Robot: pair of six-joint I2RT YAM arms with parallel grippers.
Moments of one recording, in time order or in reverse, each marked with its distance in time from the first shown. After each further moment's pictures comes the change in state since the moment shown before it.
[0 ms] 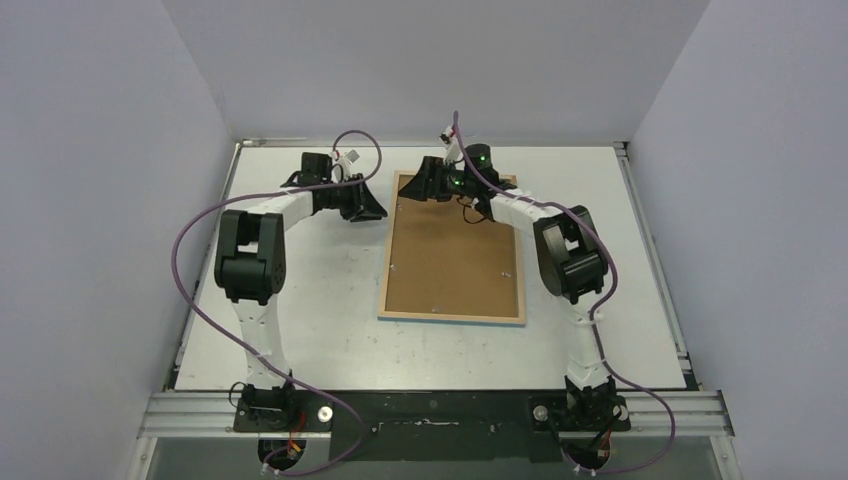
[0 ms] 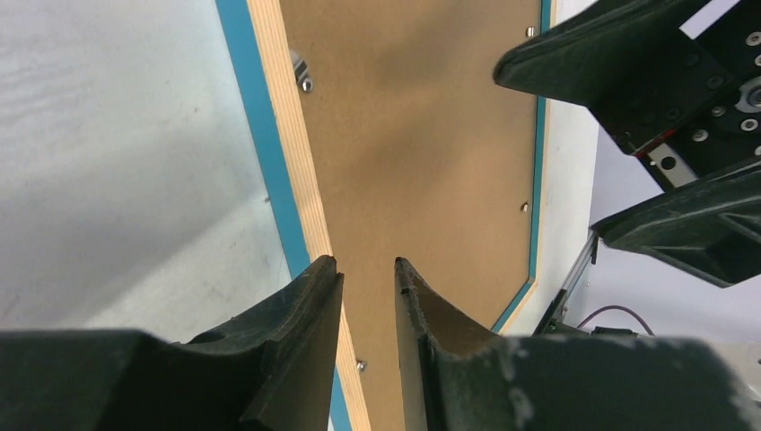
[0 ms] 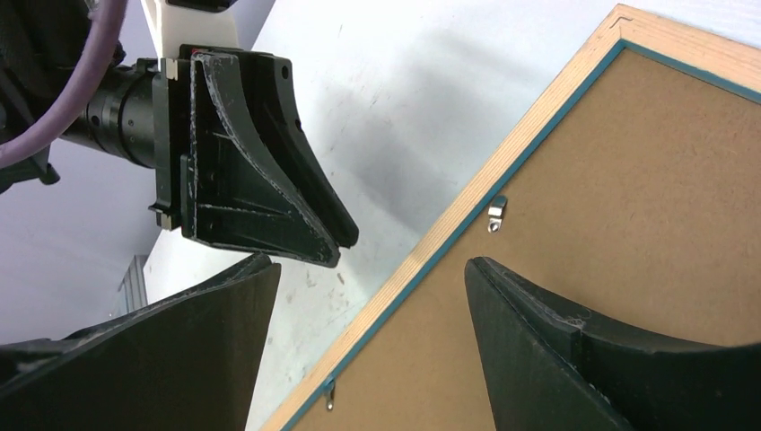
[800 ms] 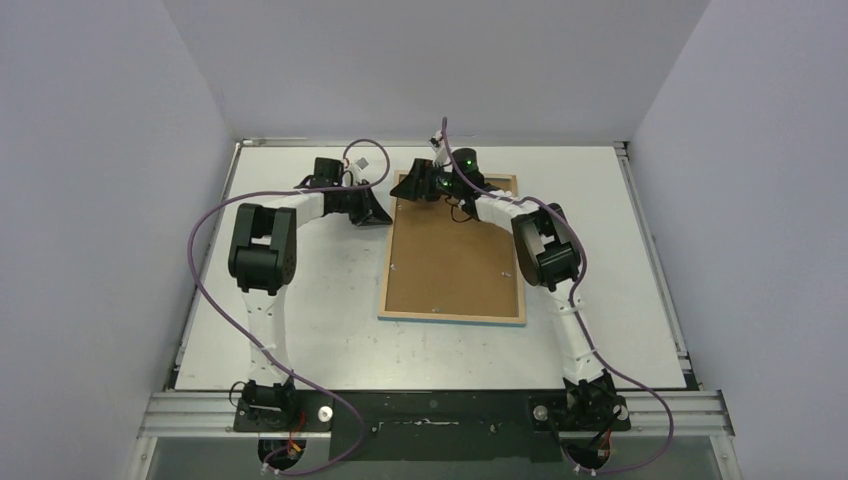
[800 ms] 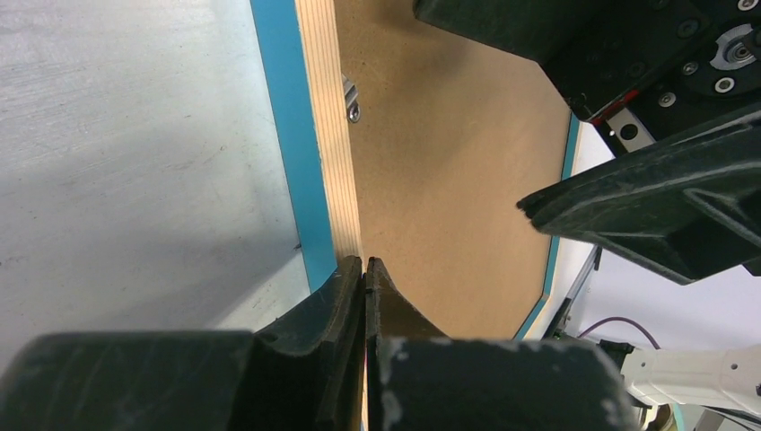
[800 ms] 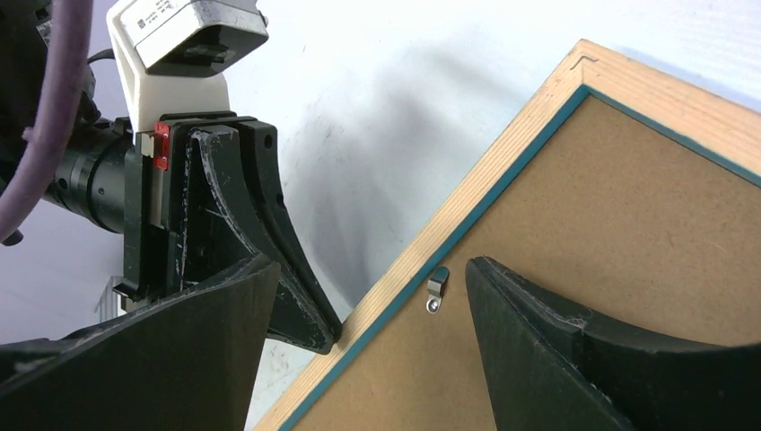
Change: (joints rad) left arm -0.036 0.146 0.082 0.024 -0.017 -0.040; right arm 0.010 0.281 0.249 0.081 -0.003 0.051
